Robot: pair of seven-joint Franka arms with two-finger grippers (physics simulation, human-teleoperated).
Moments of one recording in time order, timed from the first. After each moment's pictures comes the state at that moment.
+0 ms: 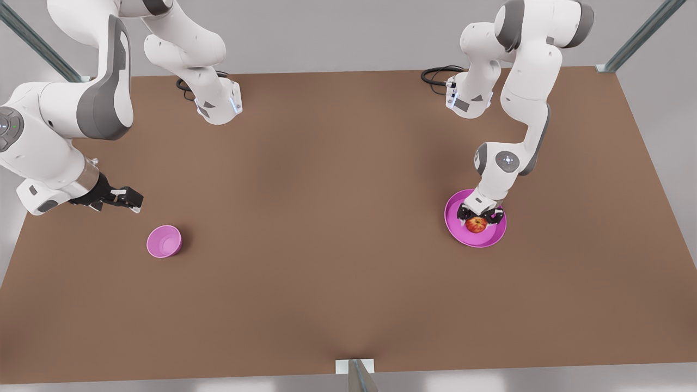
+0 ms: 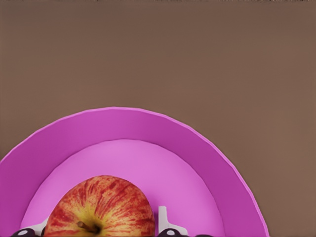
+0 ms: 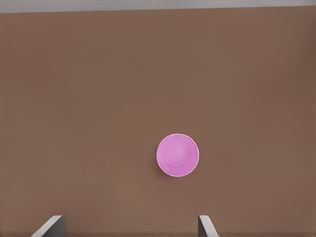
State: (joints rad) left arm -0.21 0.43 0.06 -2.44 -0.04 3.16 0.09; right arm 0.01 0.14 -0.02 -1.48 -0.06 1.63 0.06
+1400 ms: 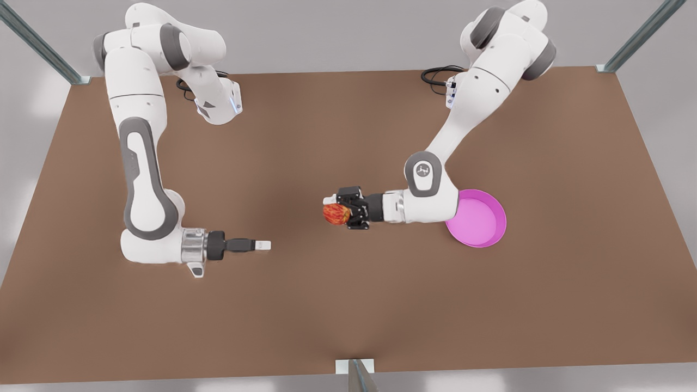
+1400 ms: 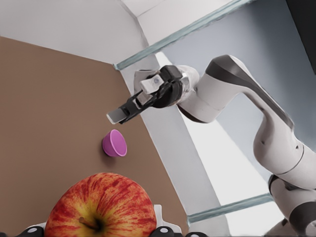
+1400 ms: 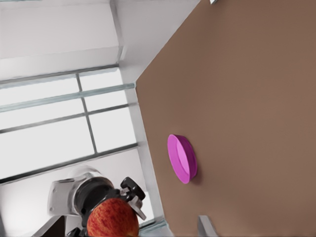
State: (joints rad) left arm -0.30 0.63 -0.38 -1.50 -1.44 2.26 0.92; right arm 0.12 0.54 0.03 -1.59 1.36 1.81 -0.29
